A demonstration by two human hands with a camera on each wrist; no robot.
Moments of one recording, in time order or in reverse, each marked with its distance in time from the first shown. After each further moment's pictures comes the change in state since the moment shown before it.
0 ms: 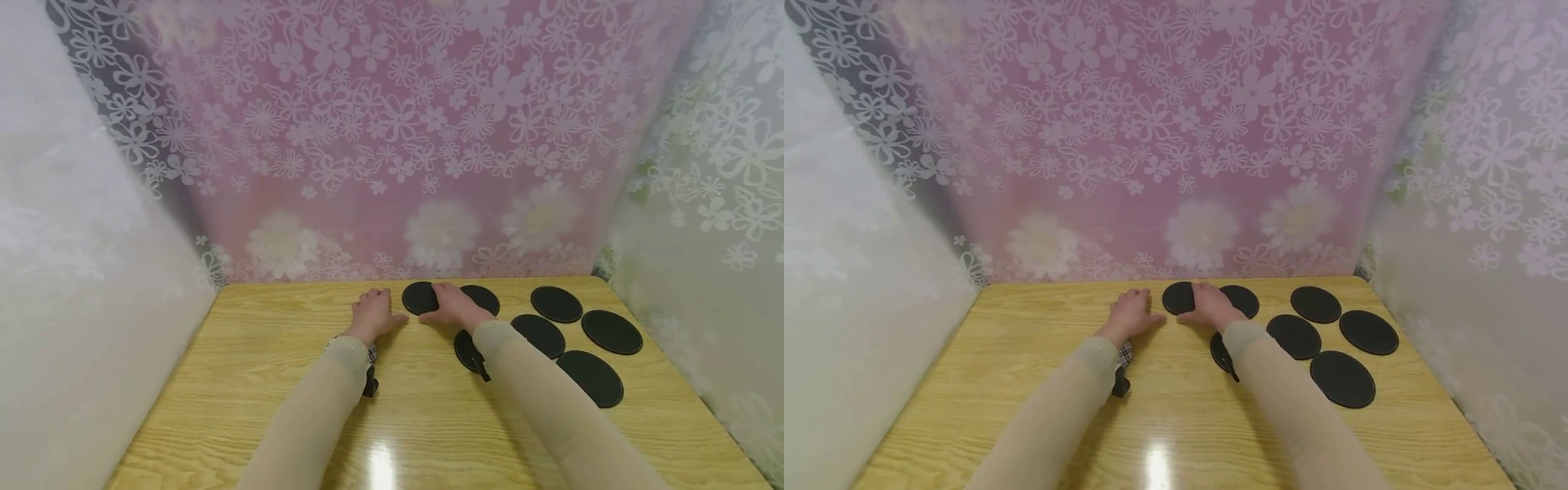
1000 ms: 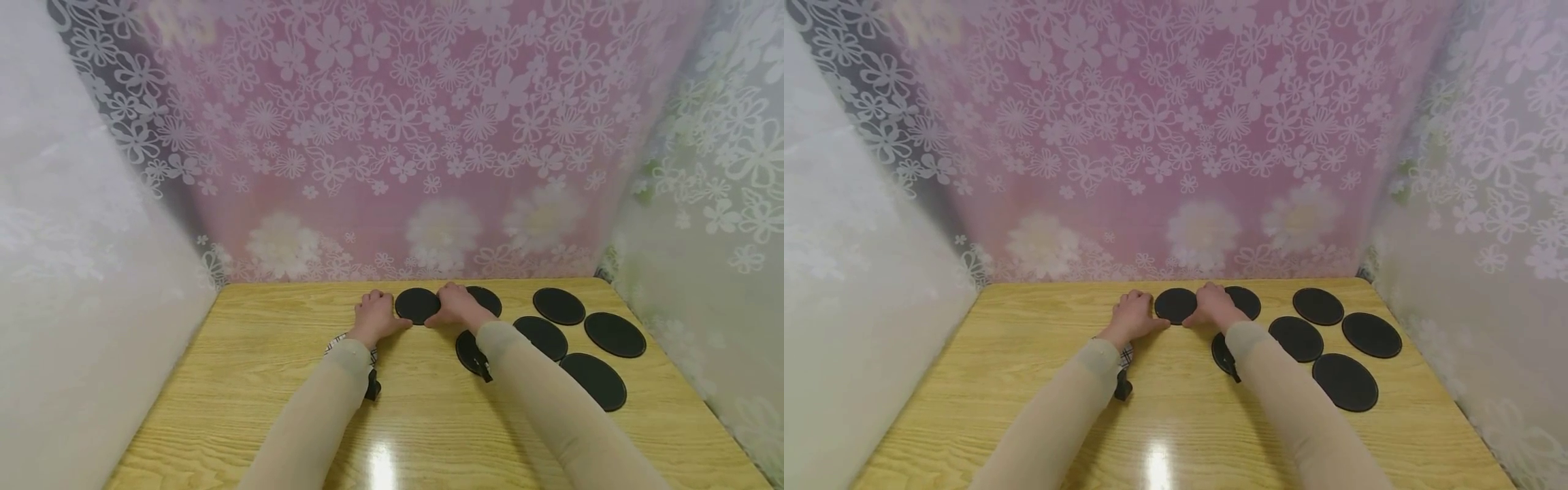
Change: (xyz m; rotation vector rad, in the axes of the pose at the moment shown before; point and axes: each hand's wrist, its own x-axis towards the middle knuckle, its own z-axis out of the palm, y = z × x) left_hand 0.003 0.000 0.007 -0.008 -0.003 -0.011; right_hand -0.002 -0.005 -0.009 -0.063 -0.012 0.028
